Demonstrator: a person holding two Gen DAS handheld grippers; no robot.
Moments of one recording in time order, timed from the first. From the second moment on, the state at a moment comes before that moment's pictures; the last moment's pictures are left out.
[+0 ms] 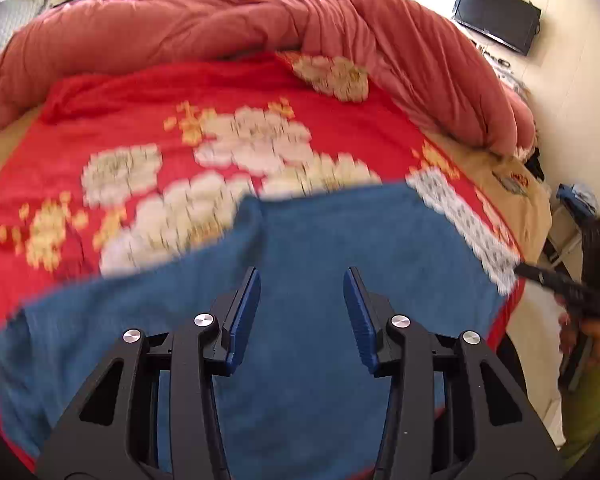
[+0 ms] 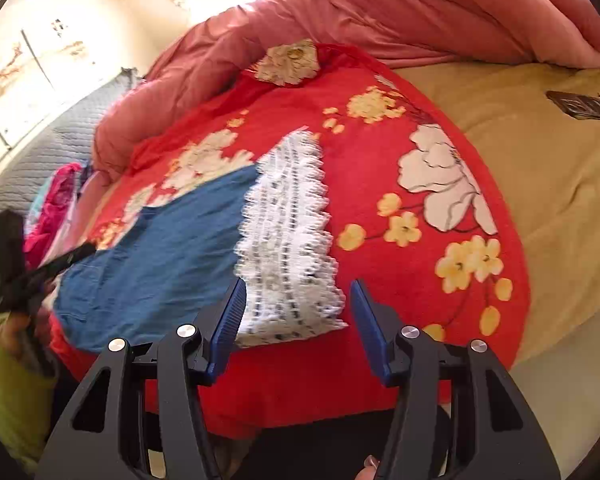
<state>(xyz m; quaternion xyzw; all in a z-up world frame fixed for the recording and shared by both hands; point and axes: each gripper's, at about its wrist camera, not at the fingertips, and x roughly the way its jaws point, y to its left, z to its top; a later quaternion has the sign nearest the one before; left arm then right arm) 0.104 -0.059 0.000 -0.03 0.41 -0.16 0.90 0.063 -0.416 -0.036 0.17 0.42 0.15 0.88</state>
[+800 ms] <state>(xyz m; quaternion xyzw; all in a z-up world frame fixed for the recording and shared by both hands) 0.076 -0.005 -0.042 -0.03 0.44 0.02 0.90 0.055 -0.408 -0.055 0.13 0.43 0.15 0.88</state>
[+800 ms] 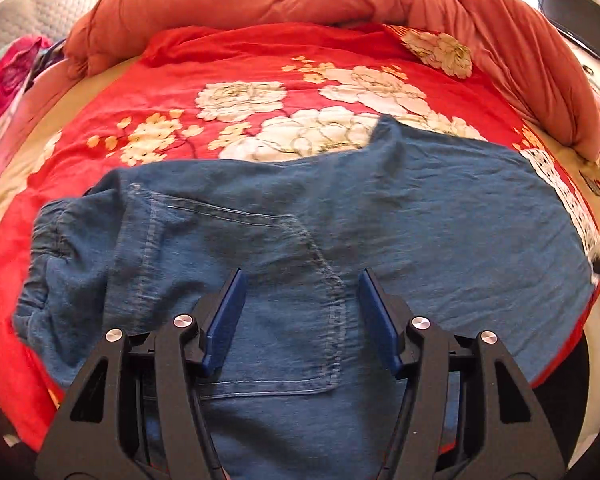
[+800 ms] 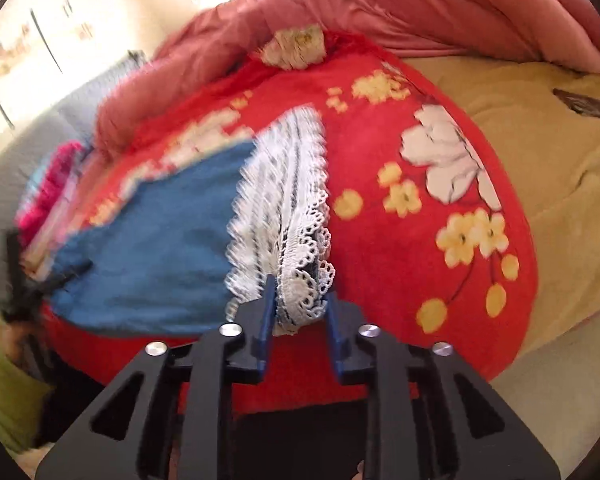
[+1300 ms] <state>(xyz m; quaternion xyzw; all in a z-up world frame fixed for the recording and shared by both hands) 0.082 -0.011 -0.004 -0.06 0.39 -0.03 0.92 0.040 -0.369 0.001 0.05 0.35 0.13 0.93</state>
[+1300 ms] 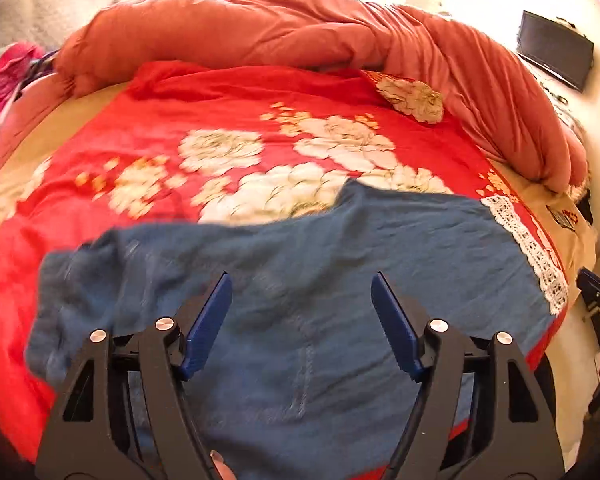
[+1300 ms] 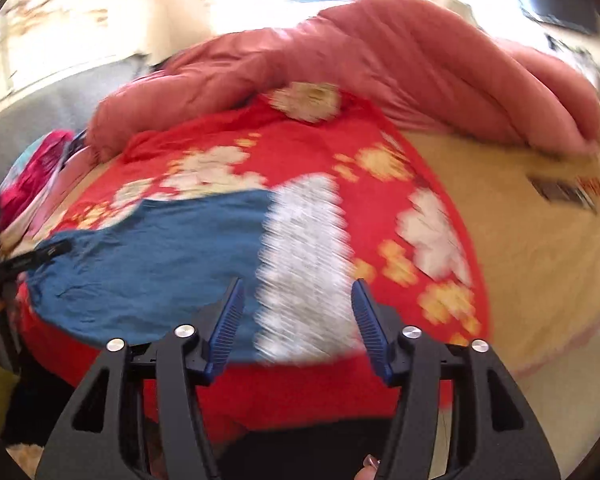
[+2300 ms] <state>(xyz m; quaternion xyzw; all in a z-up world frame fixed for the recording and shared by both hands) 0.136 -0.030 -0.017 -0.08 0.41 -0.10 0.90 0.057 -0.362 0.001 0.10 0.37 0.11 0.92</state>
